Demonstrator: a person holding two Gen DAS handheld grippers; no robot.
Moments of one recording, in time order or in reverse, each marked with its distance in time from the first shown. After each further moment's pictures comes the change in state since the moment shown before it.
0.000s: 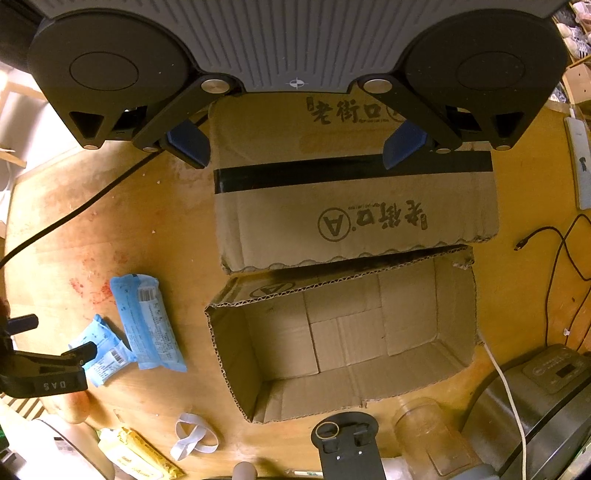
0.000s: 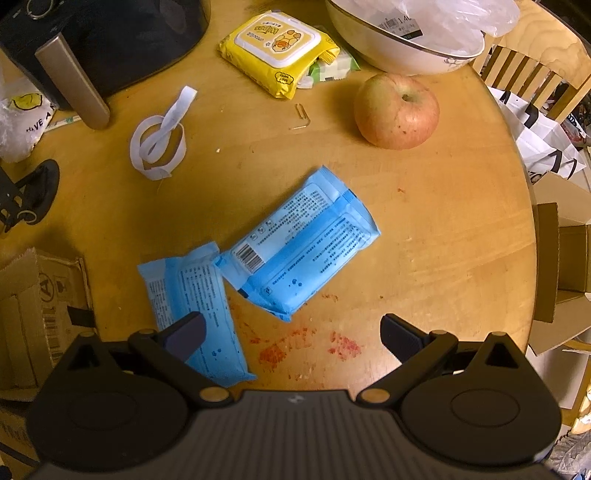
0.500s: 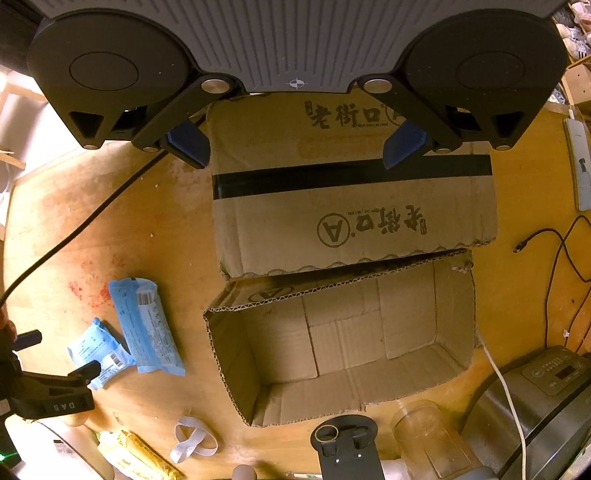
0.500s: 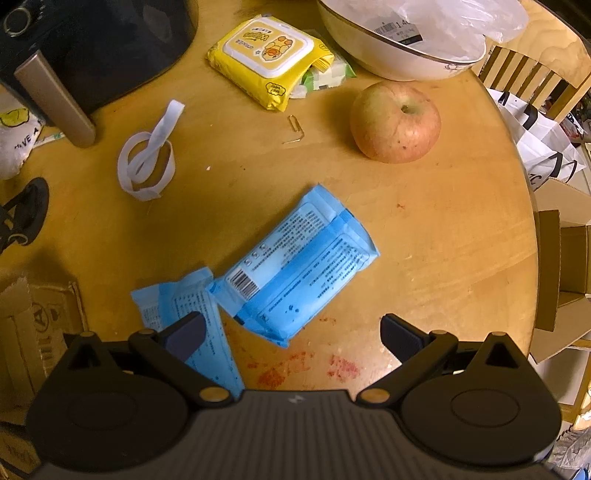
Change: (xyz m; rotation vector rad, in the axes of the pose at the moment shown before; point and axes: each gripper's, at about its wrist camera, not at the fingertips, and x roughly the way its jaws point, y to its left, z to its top) left arm 0.001 0.002 -0.002 0.004 0.007 0.002; right arm 0.009 -0.003 0.021 0.026 0.005 -0.009
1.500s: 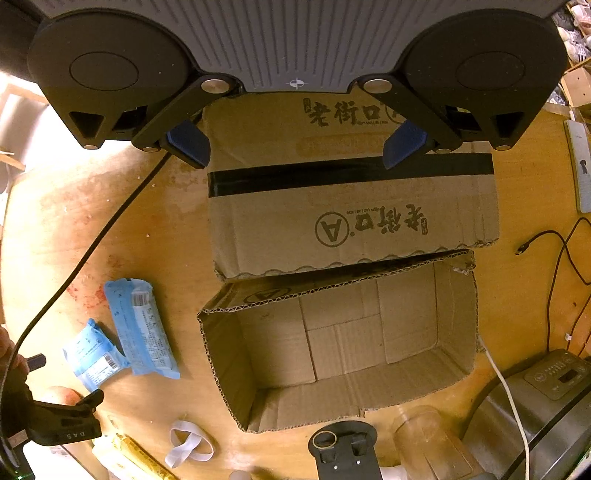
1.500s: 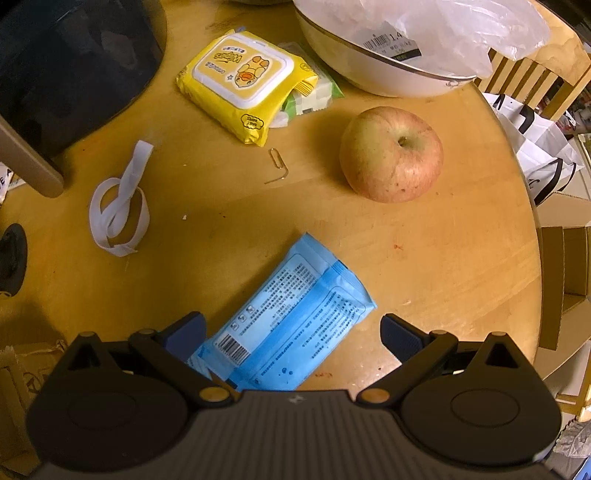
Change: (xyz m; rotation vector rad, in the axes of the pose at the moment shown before) left arm 0.005 0.004 0.005 -0.004 0.022 -0.001; right arm 0.020 -0.004 0.040 0.061 -0.004 -0.020
